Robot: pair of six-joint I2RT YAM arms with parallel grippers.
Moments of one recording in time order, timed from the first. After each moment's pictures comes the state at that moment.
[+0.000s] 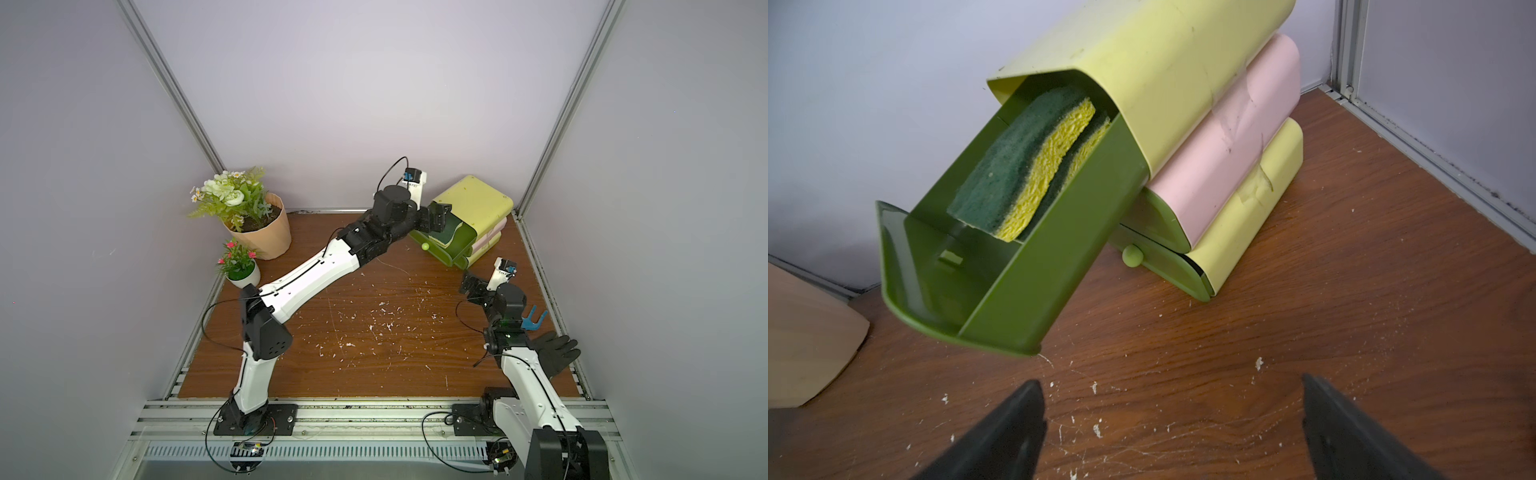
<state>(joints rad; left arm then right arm) -0.86 2.15 2.29 -0.35 -0.14 -0.31 0.00 0.92 0.39 0.25 -0.03 0.37</state>
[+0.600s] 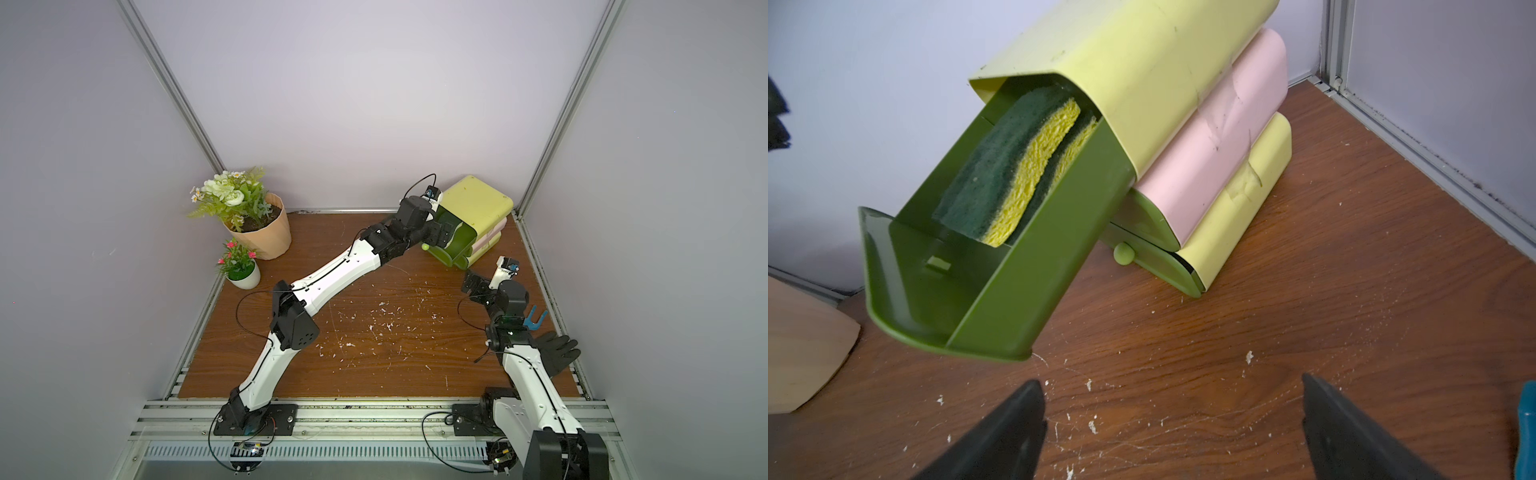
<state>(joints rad) -0.87 2.32 2.40 -0.50 -0.20 -0.16 -0.02 0.92 0.43 0.17 -0.04 0.37</state>
